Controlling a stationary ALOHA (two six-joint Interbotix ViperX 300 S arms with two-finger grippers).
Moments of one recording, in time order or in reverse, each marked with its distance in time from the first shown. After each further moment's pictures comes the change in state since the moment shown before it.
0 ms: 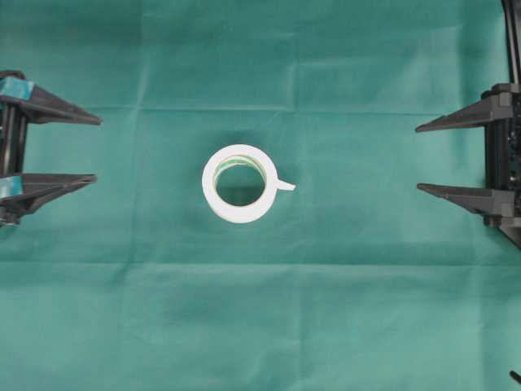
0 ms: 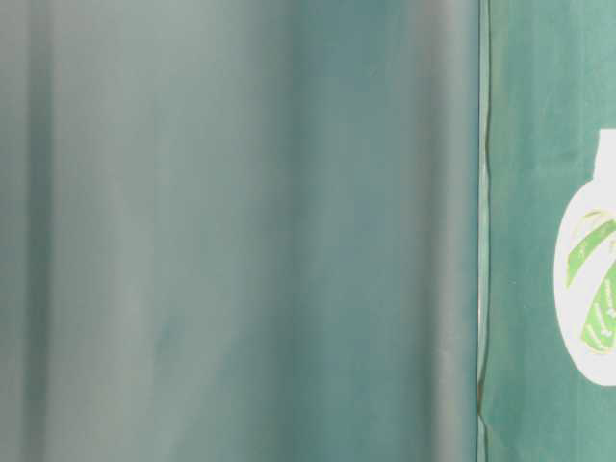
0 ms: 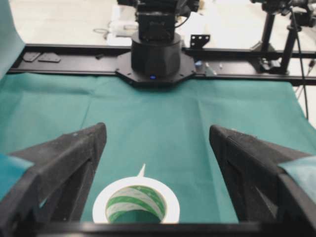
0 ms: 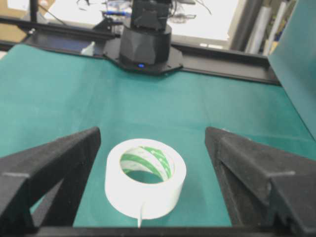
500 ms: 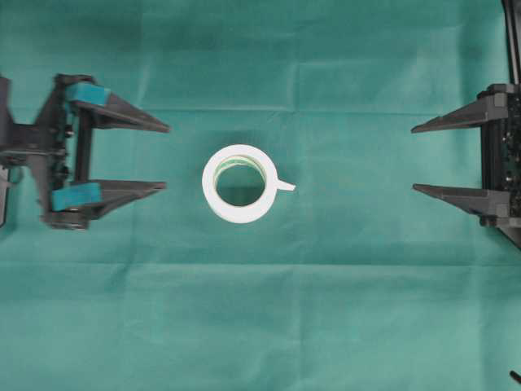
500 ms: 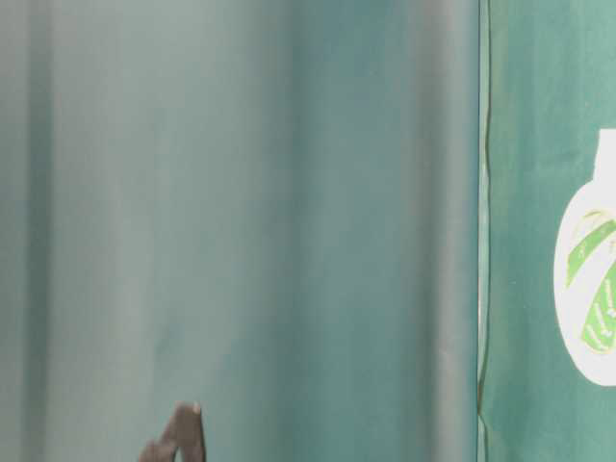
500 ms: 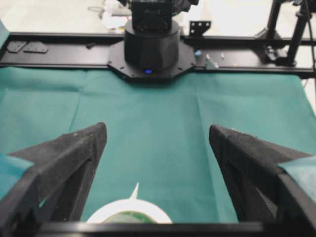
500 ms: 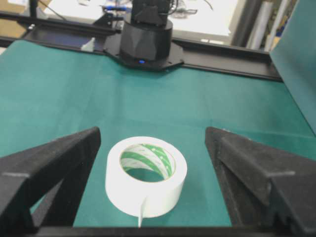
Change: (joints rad) left arm -0.012 0.347 -0.192 0.000 -0.080 0.002; right arm 0.000 0.023 -0.011 0.000 -0.003 0.002
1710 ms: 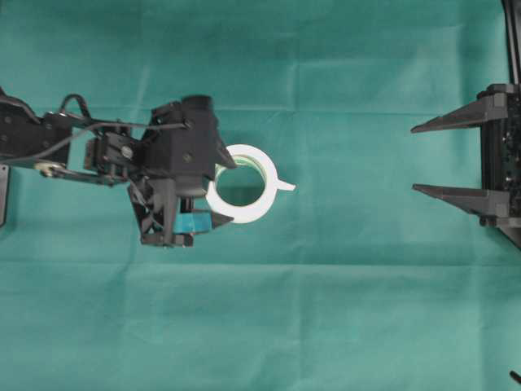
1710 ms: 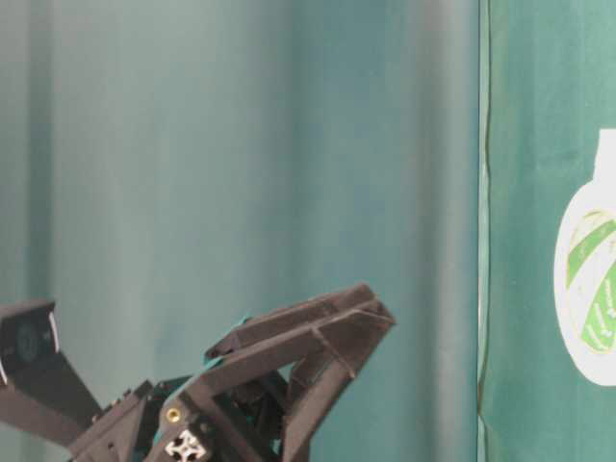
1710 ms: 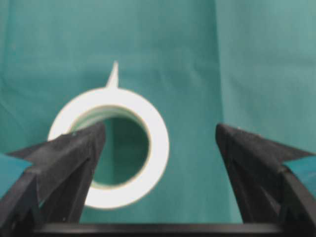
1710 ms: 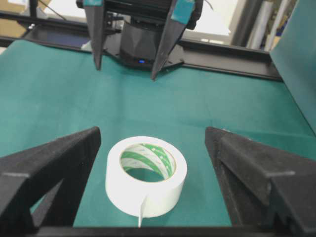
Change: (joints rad) left arm -0.028 0.376 -0.485 0.000 0.828 0.000; right arm 0.000 0.000 0.000 0.000 0.000 -0.002
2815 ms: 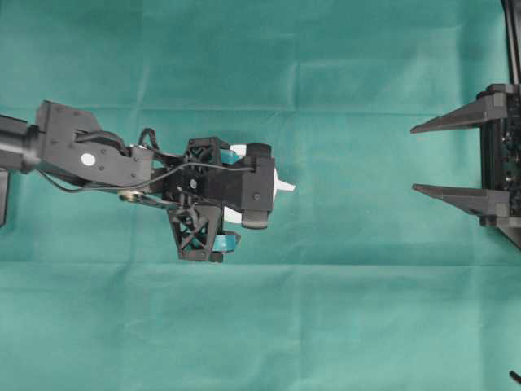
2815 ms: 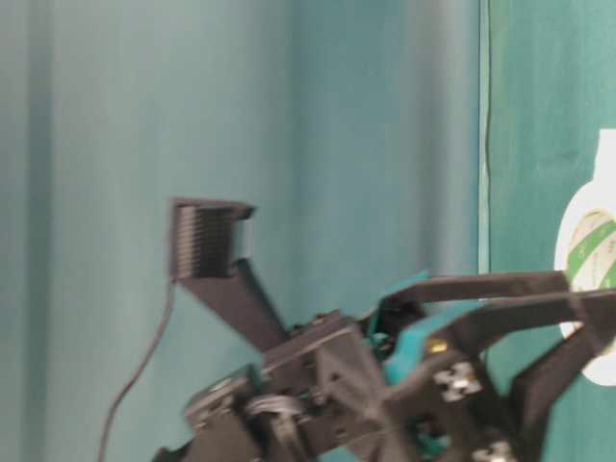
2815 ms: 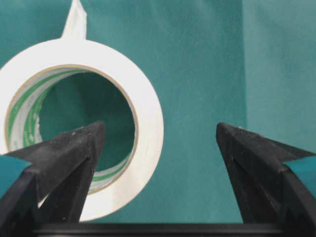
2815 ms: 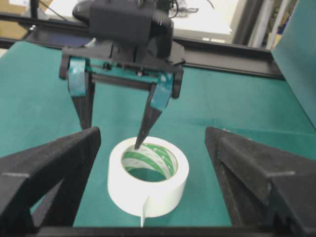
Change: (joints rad) left arm -0.008 0.273 -0.058 0.000 0.032 0.000; right arm 0.002 0.002 -0.002 0.000 0.005 0.014
